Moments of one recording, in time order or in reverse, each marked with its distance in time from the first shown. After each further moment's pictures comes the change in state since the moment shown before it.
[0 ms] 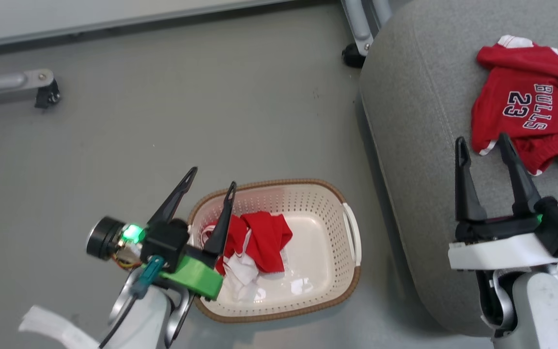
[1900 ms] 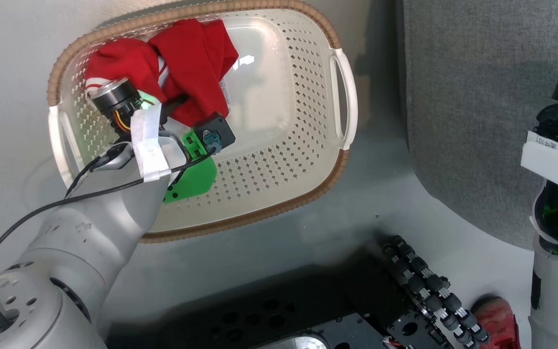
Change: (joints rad) left arm -0.909 -0.003 -0.969 1.038 -0.163 0.046 0.130; right arm -0.331 0.002 -0.074 -0.299 0.117 0.000 0.000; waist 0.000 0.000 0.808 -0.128
